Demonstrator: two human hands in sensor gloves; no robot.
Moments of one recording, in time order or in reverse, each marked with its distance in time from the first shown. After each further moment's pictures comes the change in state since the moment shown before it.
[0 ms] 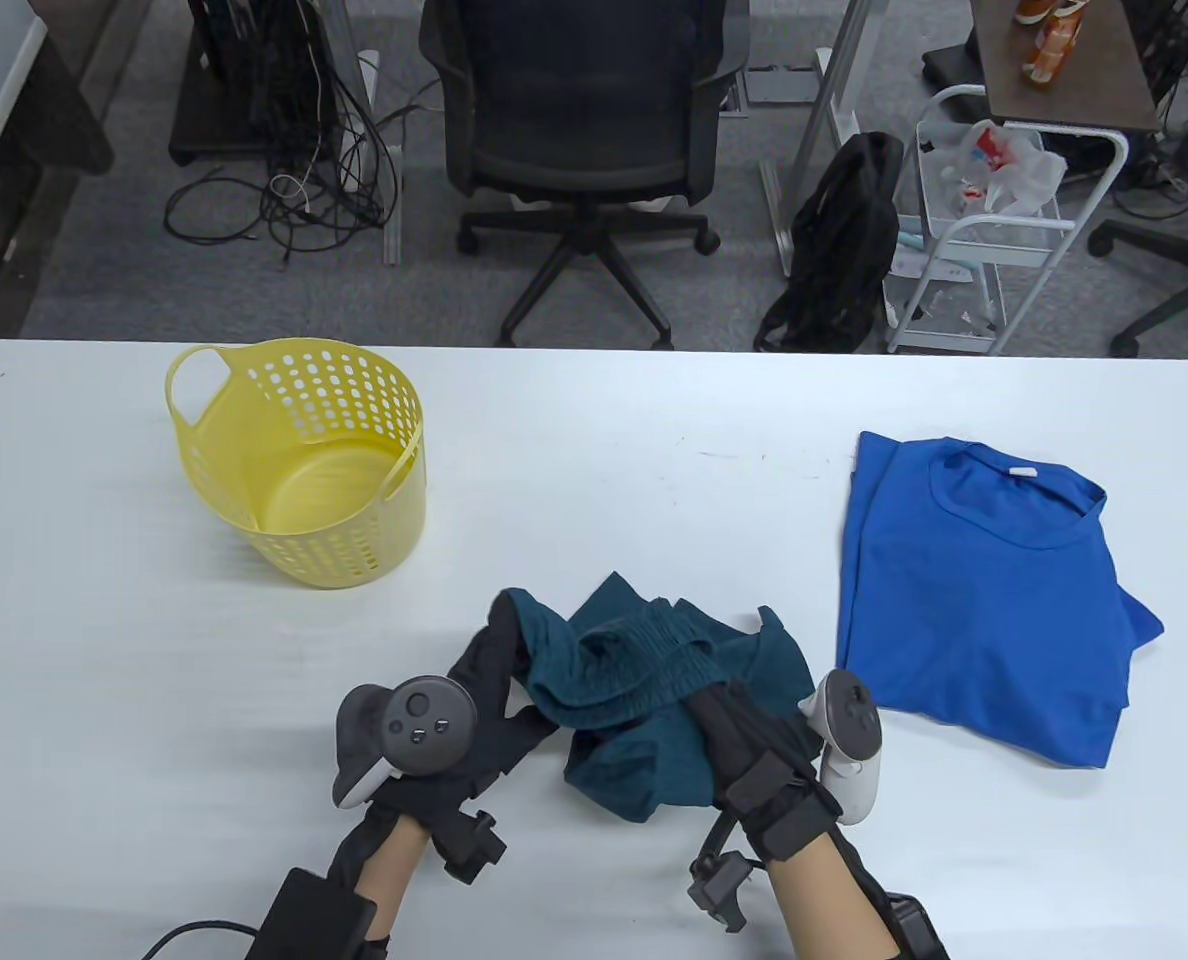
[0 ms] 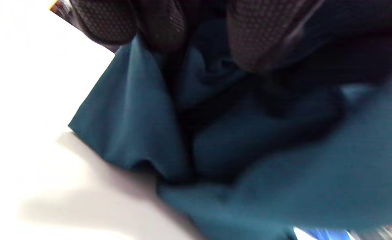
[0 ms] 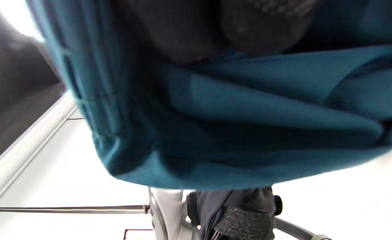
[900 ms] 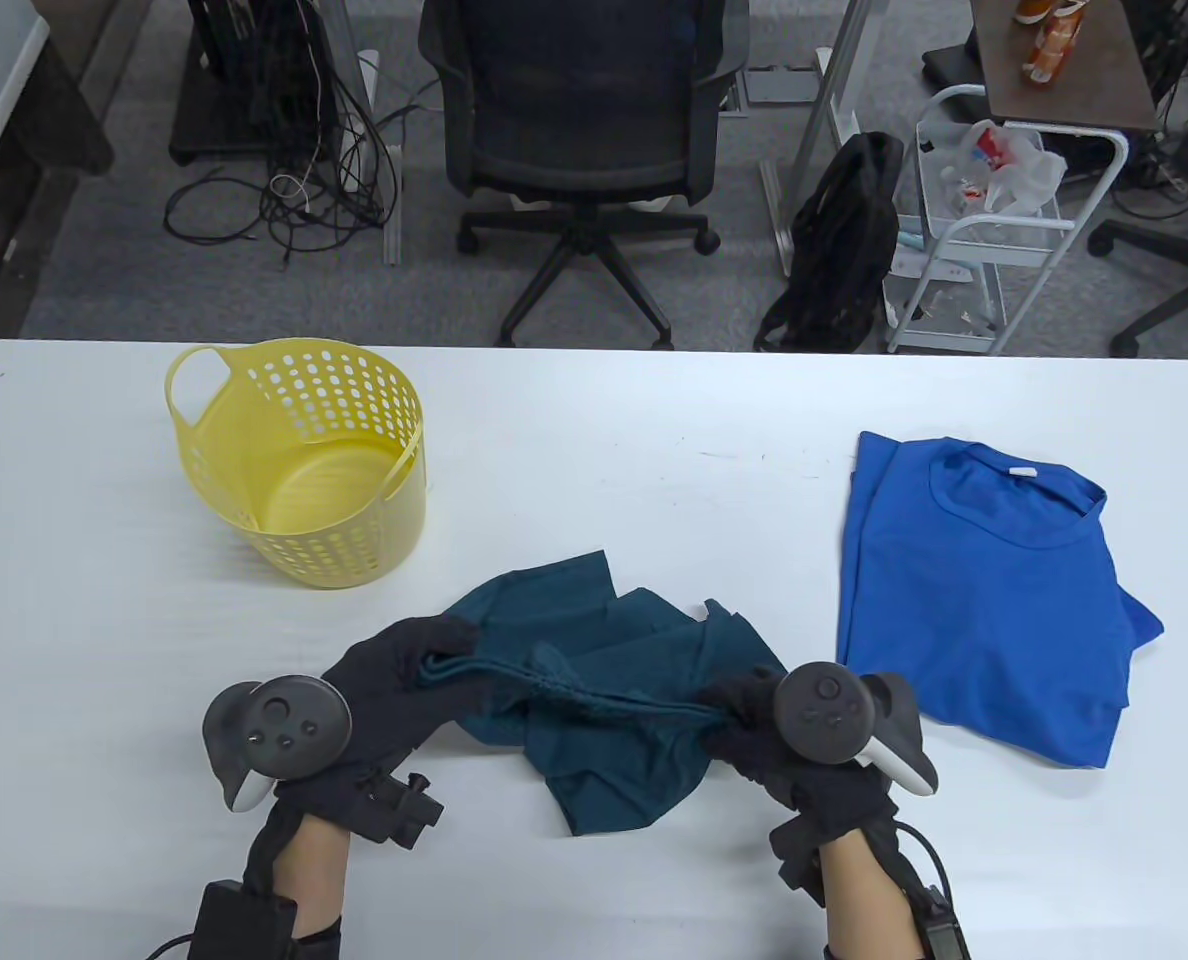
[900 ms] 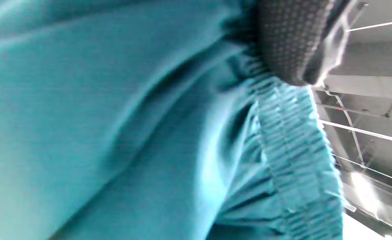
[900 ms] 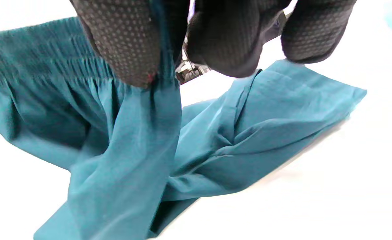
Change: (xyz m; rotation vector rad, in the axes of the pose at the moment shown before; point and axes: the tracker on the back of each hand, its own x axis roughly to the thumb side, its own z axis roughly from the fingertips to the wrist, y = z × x) left_hand -0.021 0.081 0.016 0.184 -0.026 0.099; right_hand 0.033 -0.035 0.008 0.000 0.175 1.070
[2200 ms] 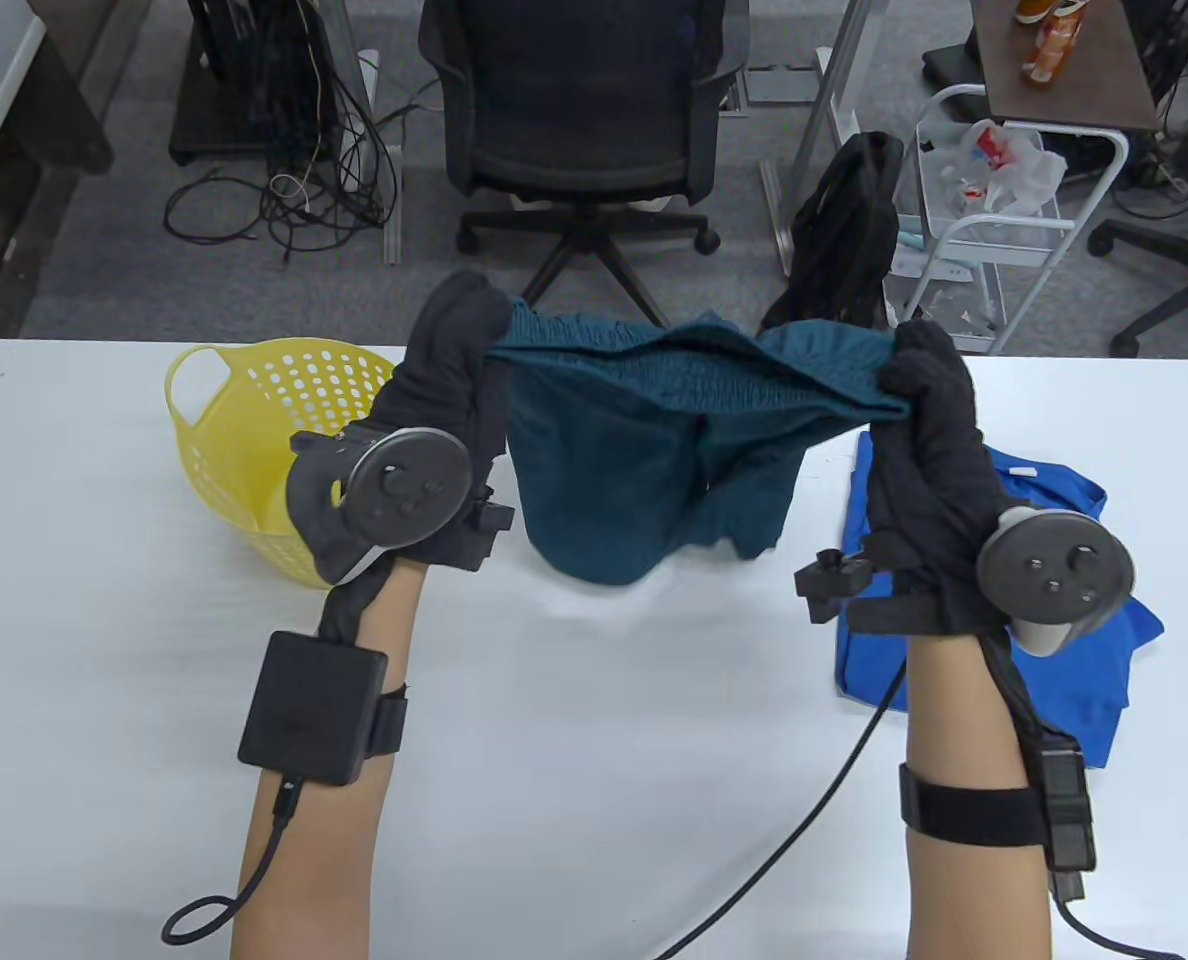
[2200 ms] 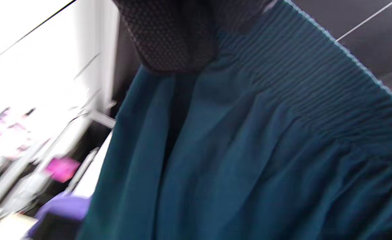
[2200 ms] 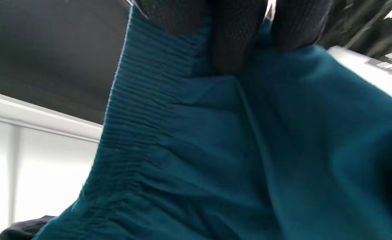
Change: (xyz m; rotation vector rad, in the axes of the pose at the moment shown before) left_hand 0.137 0.079 -0.136 0.528 -0.305 -0.365; right_hand 0.081 -0.198 0.002 -0.941 -0.444 -0.183
